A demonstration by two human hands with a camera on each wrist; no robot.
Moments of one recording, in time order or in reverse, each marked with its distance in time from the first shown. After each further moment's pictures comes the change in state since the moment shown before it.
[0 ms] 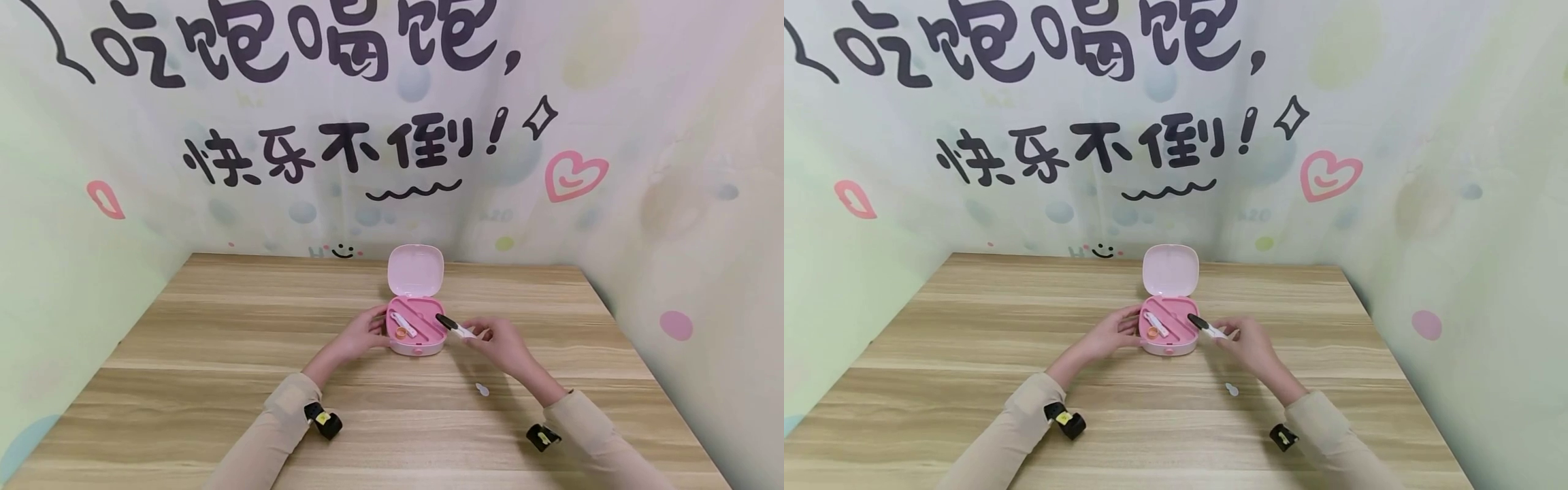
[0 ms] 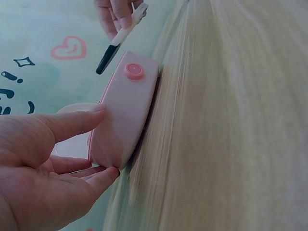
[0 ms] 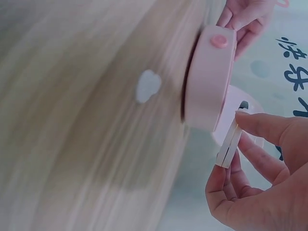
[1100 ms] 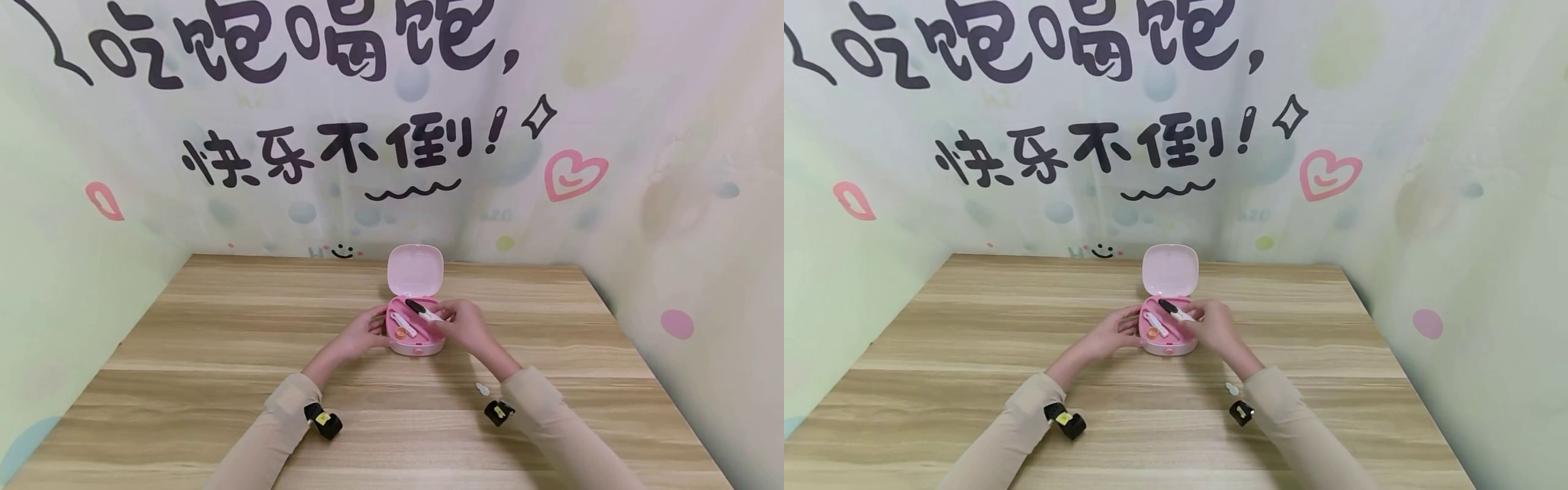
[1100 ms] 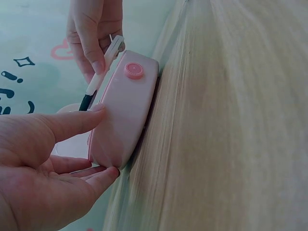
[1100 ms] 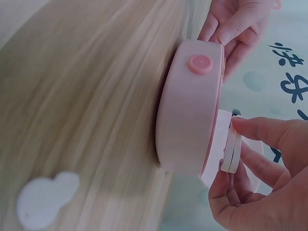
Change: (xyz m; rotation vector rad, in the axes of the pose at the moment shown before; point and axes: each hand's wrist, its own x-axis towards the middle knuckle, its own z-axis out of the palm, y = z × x) left_hand 0.000 0.000 0.000 -0.002 -0.014 0.001; right_hand 0.045 -0.031 0.036 -0.010 0.020 0.007
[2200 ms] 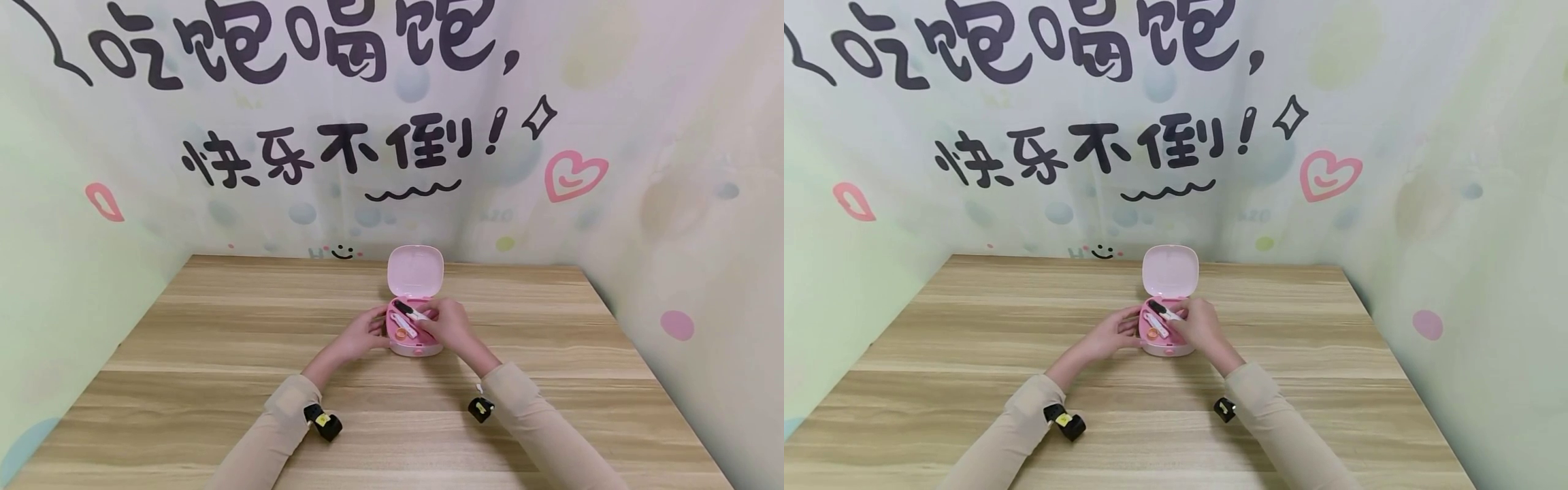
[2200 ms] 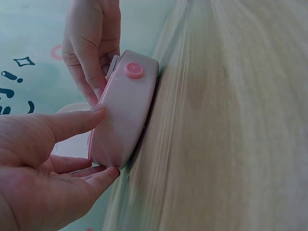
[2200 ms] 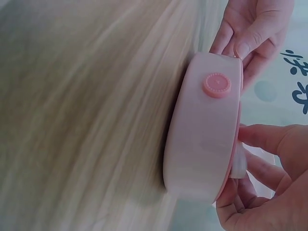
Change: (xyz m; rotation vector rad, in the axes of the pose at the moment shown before) left_hand 0.002 -0.002 0.000 0.013 0.007 -0.002; right_hand 0.014 -0.013 0.025 -0.050 0.010 0.021
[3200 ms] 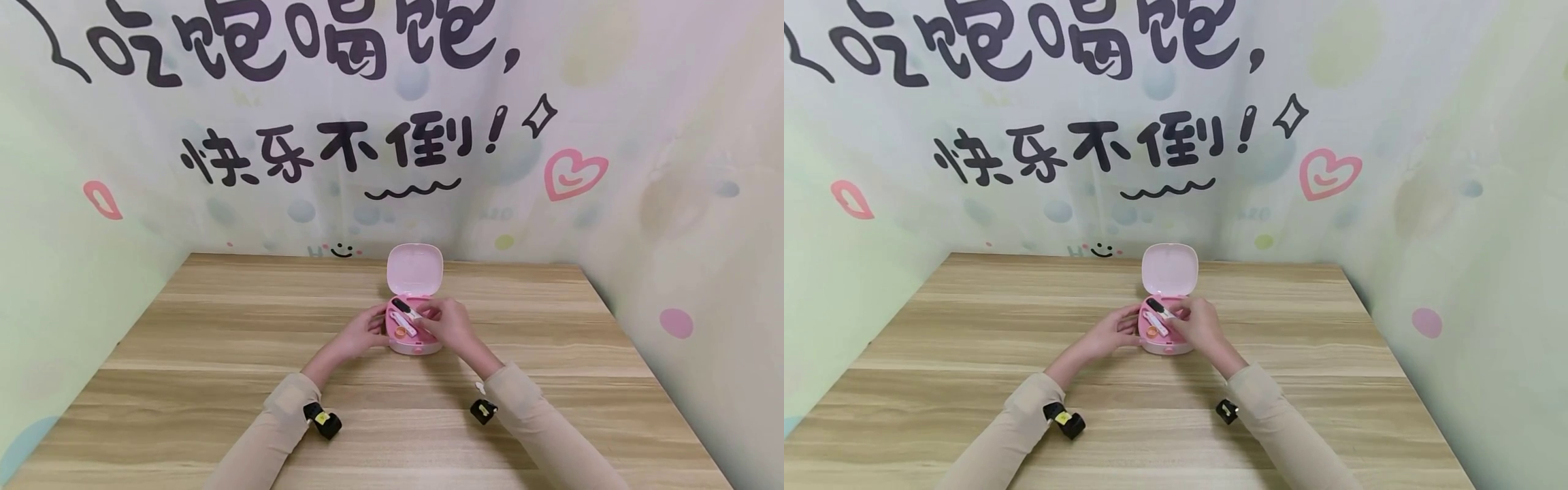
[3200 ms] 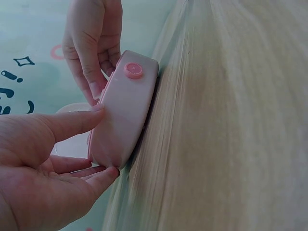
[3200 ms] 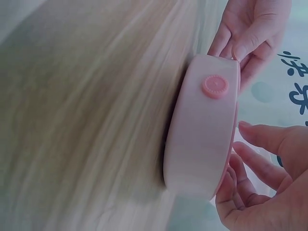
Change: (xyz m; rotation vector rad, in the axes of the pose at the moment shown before) left_hand -0.001 0.003 0.000 0.002 -0.008 0.016; right_hand -0.005 0.001 -0.002 0.048 0.008 -0.004
